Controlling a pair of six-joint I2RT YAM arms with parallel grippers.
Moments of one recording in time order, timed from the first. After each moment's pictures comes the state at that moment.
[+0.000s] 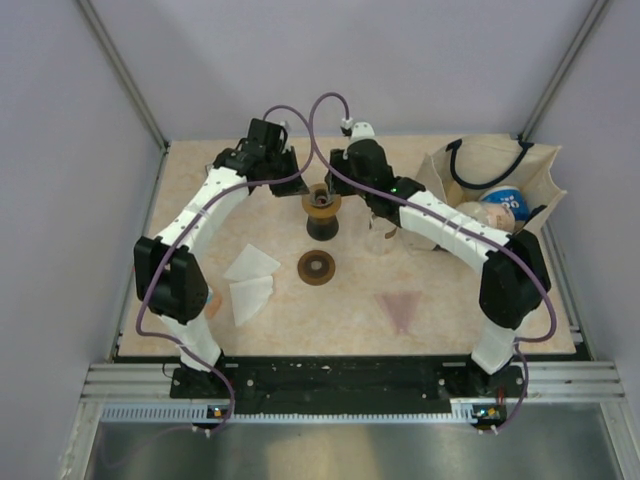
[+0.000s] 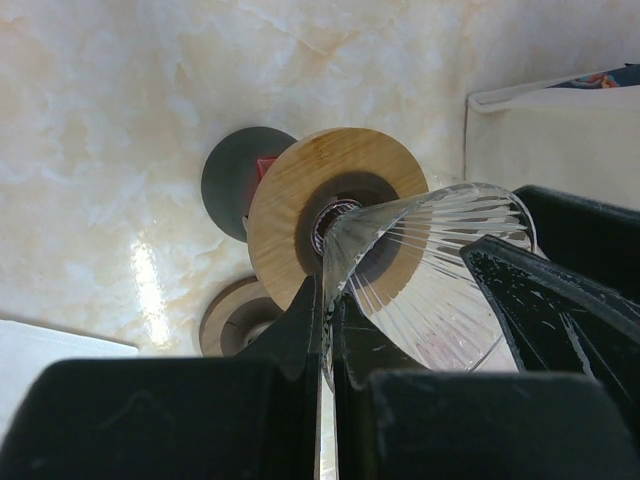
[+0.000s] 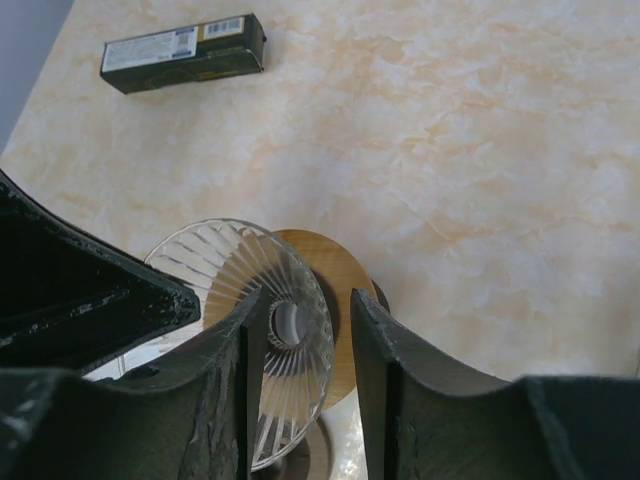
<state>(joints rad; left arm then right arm) -0.37 1.76 1.67 -0.71 0.22 -0.54 0.69 1.76 1.50 -0.15 0.19 0.37</state>
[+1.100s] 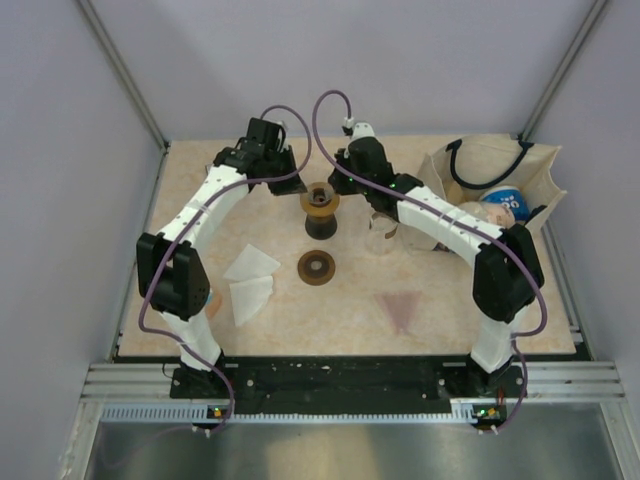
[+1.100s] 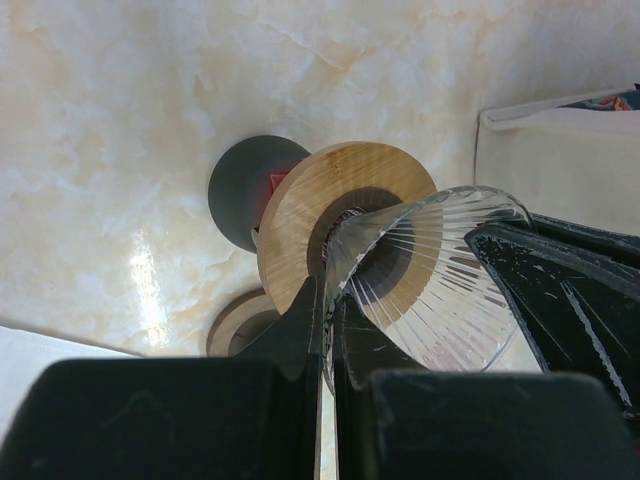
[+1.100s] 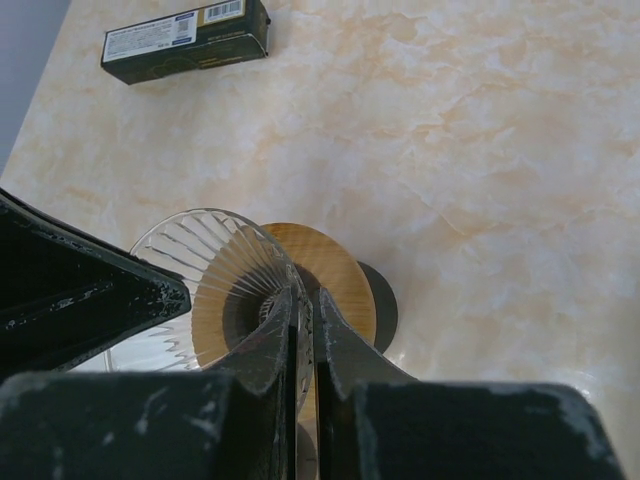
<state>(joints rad) -0.35 1.82 1.69 -0.72 0.20 -0.54 0.65 1.83 1.54 -0.20 0.12 0.41</state>
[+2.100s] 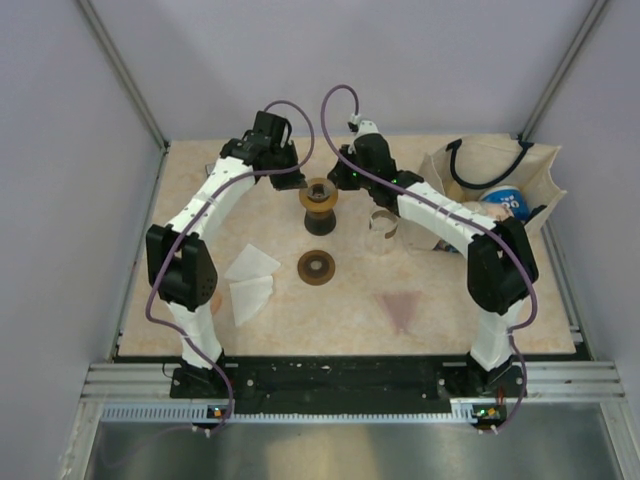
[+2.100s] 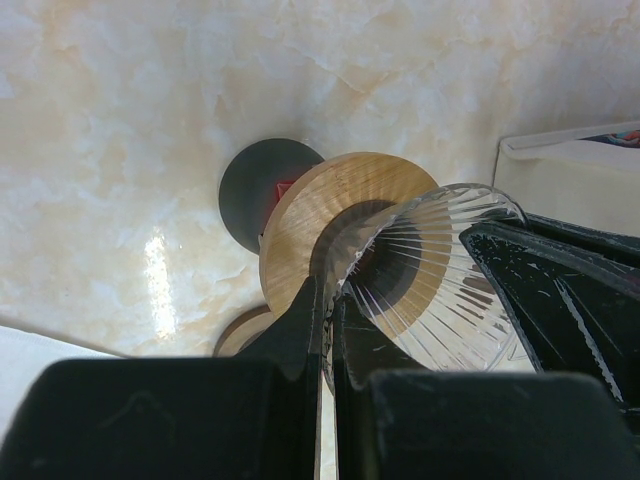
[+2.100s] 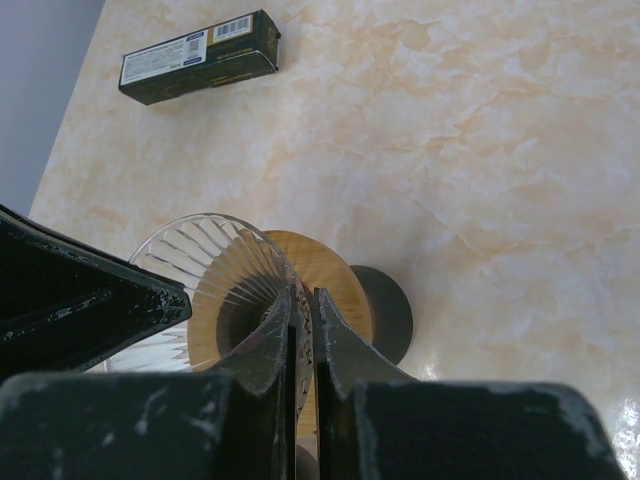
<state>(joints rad) -0.36 1.89 1.80 -0.79 0.14 -0.56 0.60 1.90 1.52 -0.12 0.02 0.46</state>
